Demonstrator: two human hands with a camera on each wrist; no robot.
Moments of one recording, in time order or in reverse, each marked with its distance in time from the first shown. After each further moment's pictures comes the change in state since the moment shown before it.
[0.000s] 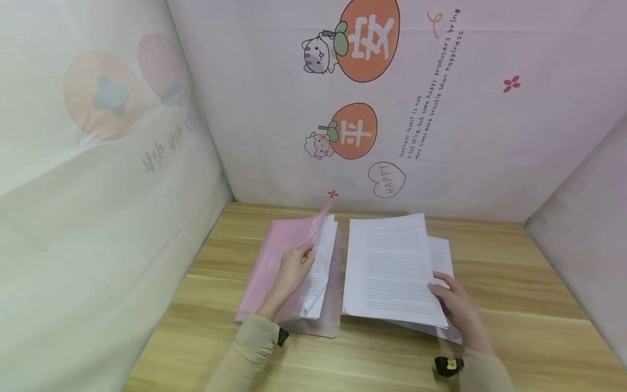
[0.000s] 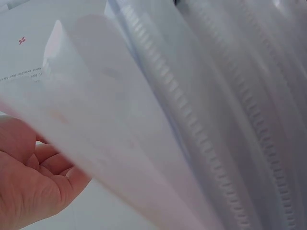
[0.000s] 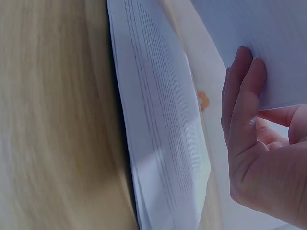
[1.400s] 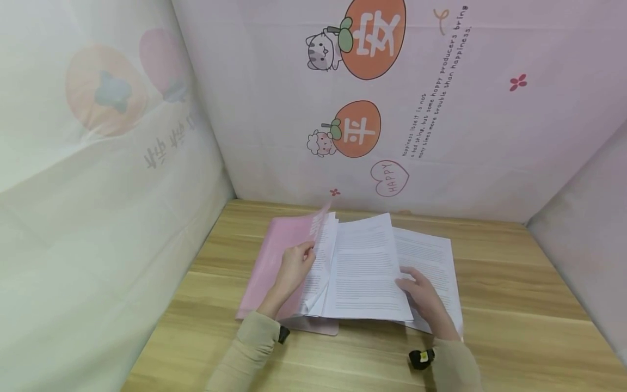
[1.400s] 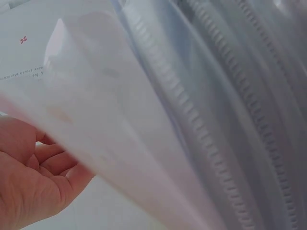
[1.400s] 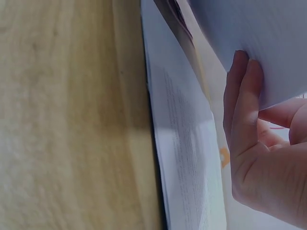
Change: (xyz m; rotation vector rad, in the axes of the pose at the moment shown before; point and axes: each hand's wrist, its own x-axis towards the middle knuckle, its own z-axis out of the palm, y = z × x) left_hand 0.001 -0.001 -0.001 0.003 0.063 0.055; right_hand 0.019 -0.013 0.066 -0.152 -0.004 0.017
